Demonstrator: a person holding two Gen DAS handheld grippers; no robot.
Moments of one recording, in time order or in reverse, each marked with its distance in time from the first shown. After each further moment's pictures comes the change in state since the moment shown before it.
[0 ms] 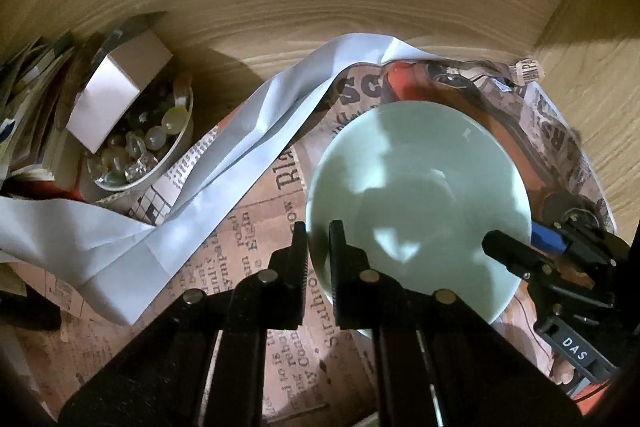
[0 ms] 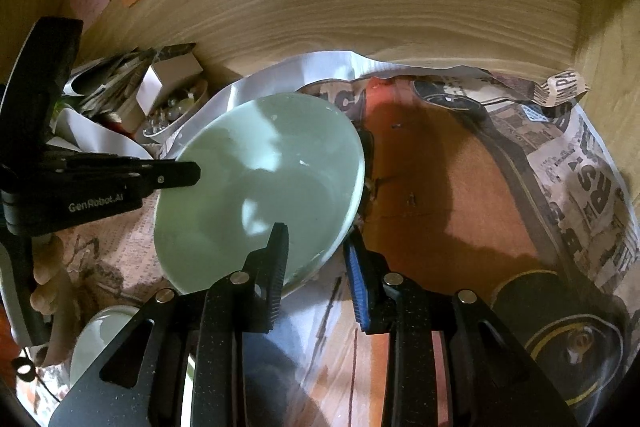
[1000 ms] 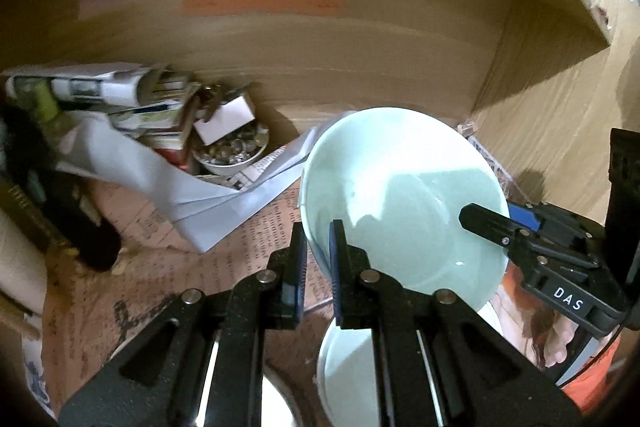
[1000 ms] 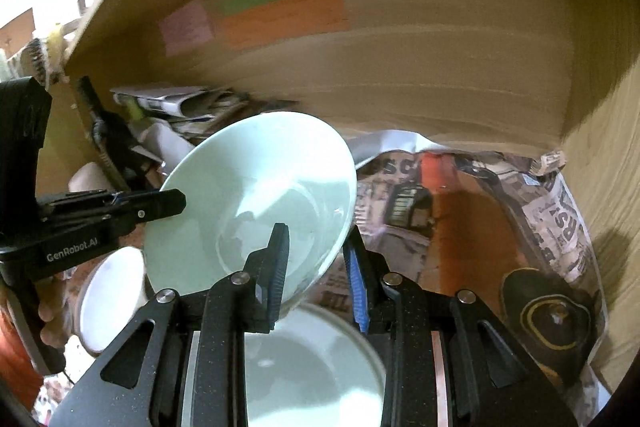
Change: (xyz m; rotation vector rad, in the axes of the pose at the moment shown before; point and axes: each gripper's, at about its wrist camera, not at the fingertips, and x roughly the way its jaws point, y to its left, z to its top) left arm -0.152 0.033 -0.108 -0.064 -0.345 -0.044; right arm -0.091 0.093 -0.024 -0.121 -0.205 0.026
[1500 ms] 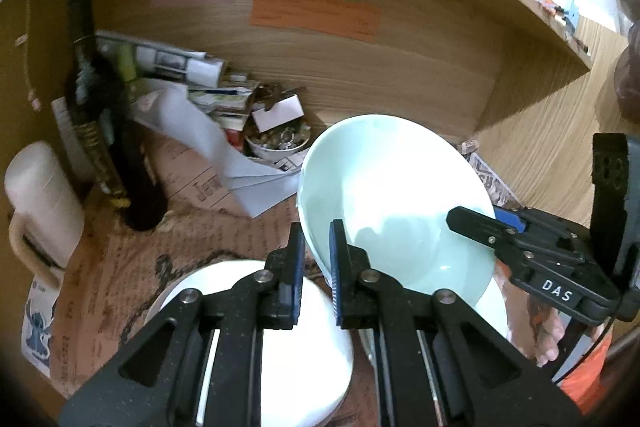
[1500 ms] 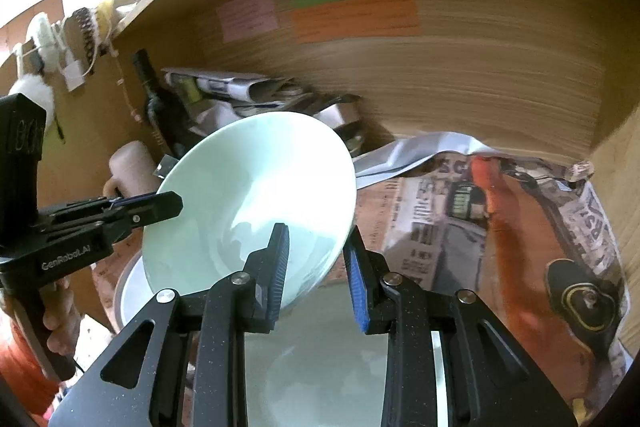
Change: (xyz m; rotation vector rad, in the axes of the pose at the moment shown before) left arm -0.066 0.046 -0.054 -0.087 -0.099 0.011; right arm -0.007 0.062 -0.019 -0.067 -0.011 0.071
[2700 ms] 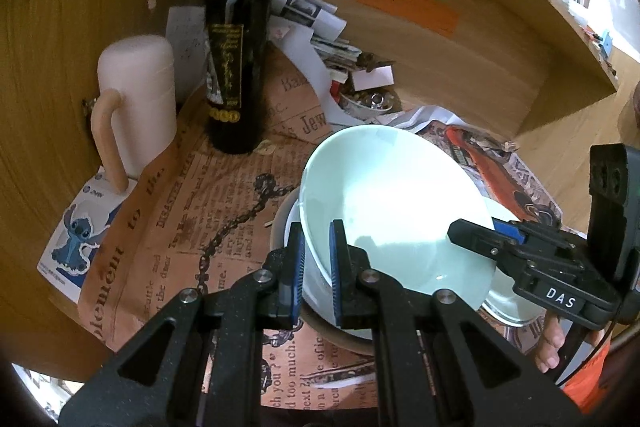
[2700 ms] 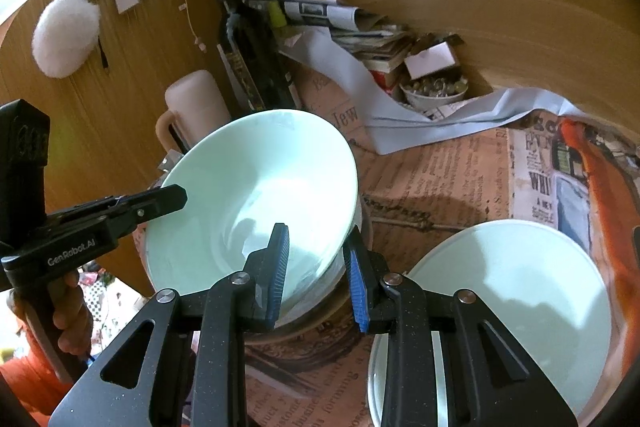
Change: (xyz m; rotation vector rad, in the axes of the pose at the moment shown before) left arm -0.042 0.087 -0.080 -0.164 0.019 0.092; right arm 0.046 0.087 -0.041 -0.048 0.125 0.139
